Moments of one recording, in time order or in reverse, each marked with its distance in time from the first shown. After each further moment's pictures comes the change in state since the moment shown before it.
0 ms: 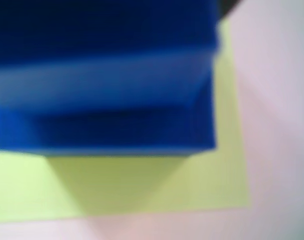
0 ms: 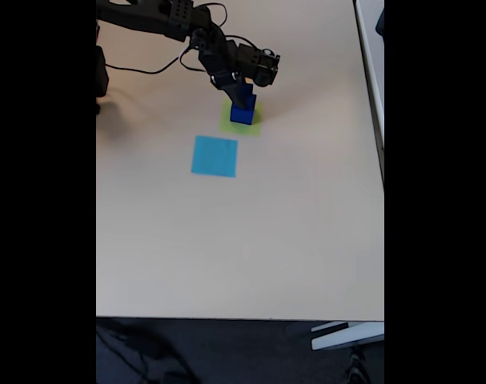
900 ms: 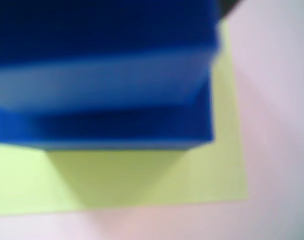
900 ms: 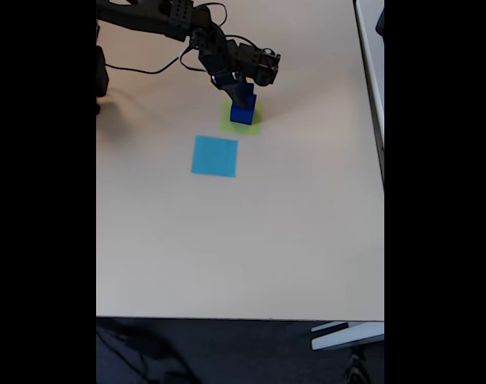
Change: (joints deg) arm 0.0 0.0 0.0 -0.7 0.0
